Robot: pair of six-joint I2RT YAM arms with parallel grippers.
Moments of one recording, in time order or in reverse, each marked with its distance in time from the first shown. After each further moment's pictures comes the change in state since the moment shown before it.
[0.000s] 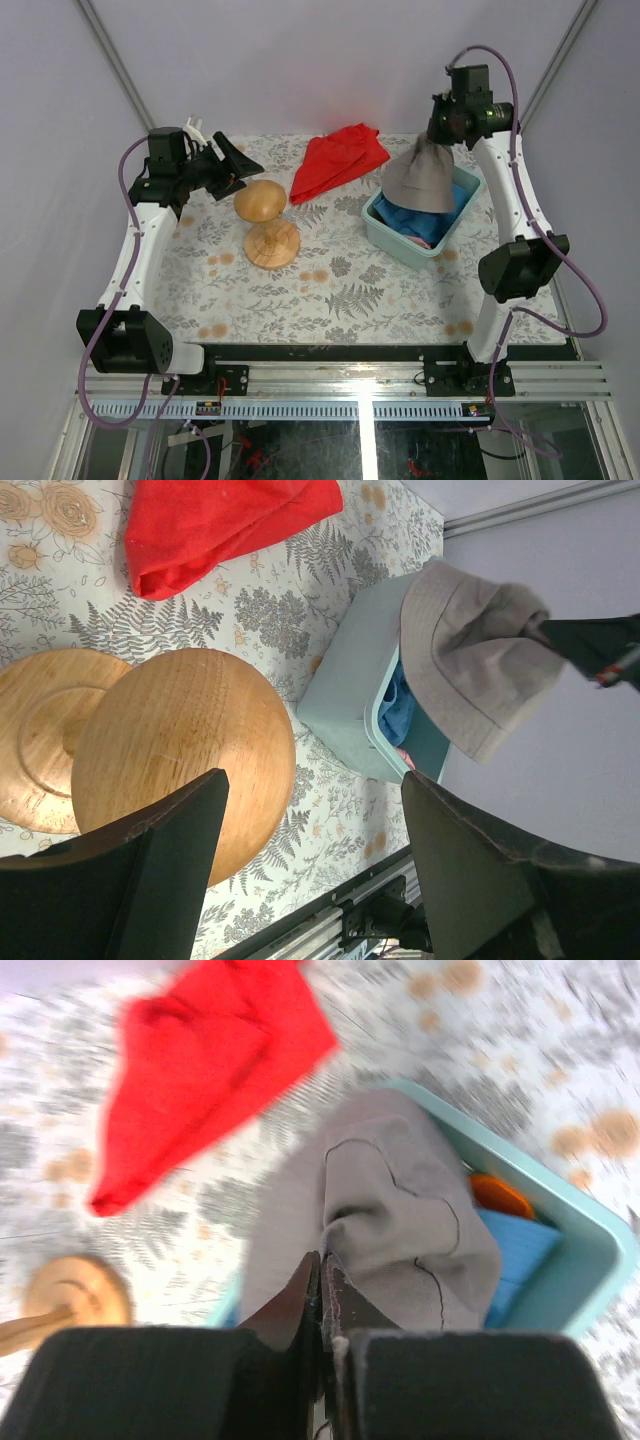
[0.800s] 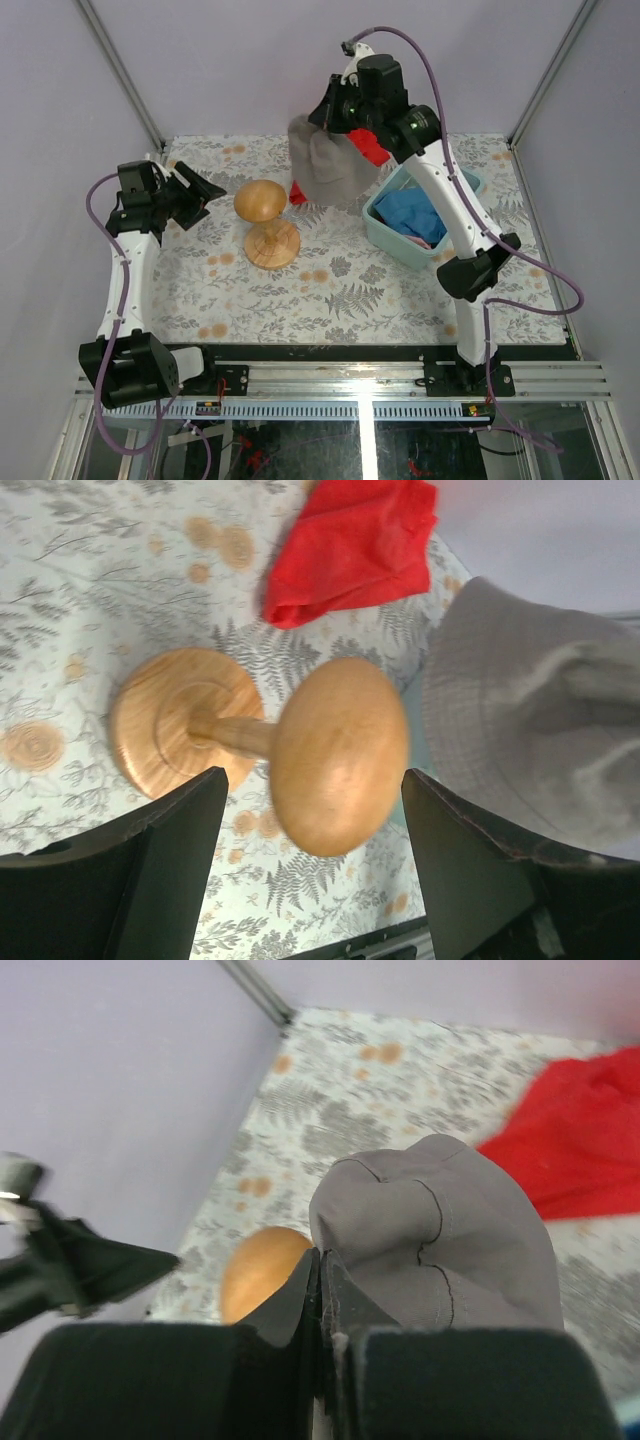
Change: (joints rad) left arm 0.191 -0.153 -0.188 -0.039 -0.113 0.006; right arm 0.444 0.156 0.416 0.124 -0.130 0.212
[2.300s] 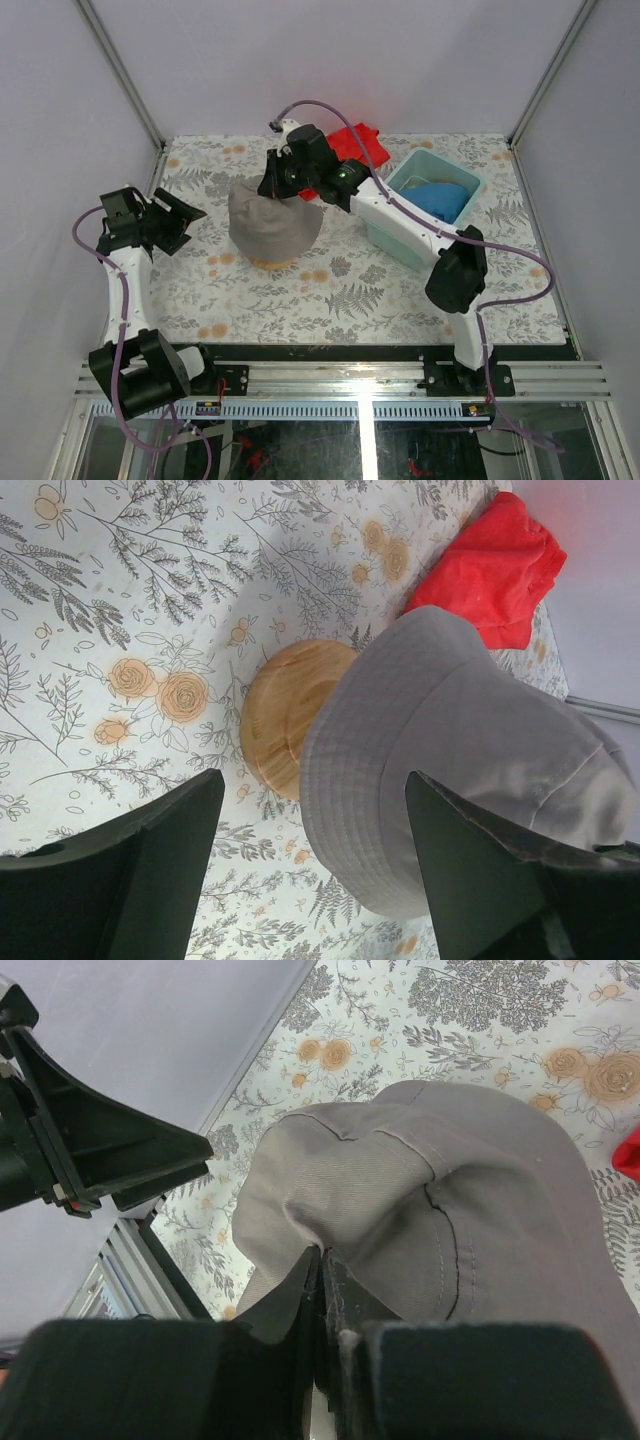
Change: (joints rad) left arm 0.201 -0.061 -0.211 -0.004 -0.012 0.029; right arm 0.254 0.014 -0.450 0.379 -0.057 0.026
